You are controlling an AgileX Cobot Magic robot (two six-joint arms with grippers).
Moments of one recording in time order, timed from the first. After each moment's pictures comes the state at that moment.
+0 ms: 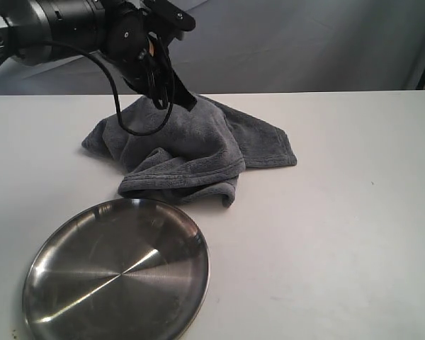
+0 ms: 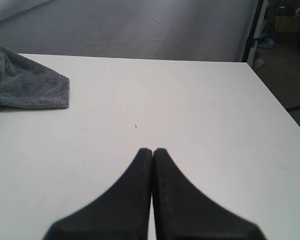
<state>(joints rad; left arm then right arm) -0.50 2.07 -1.70 0.29 0.67 0.02 -0.04 0.00 0.00 -0.04 0.35 -0.02</state>
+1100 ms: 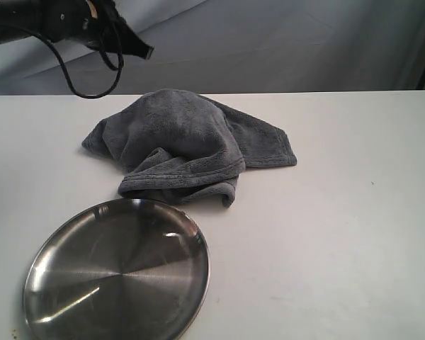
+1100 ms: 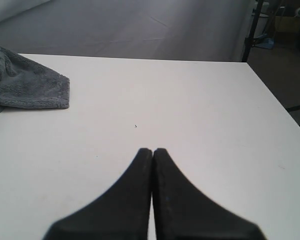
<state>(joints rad) -0.30 2.07 -1.71 0.28 0.38 0.03 -0.04 0.00 0.00 -0.04 0.35 -0.02</state>
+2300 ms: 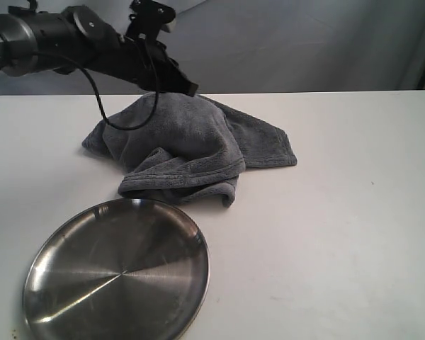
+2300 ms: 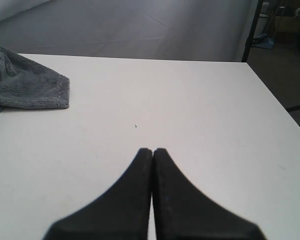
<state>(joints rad) -0.34 2.17 -1.71 -0.66 0.43 0.85 -0.04 0.00 0.00 -0.04 0.35 -0.02</state>
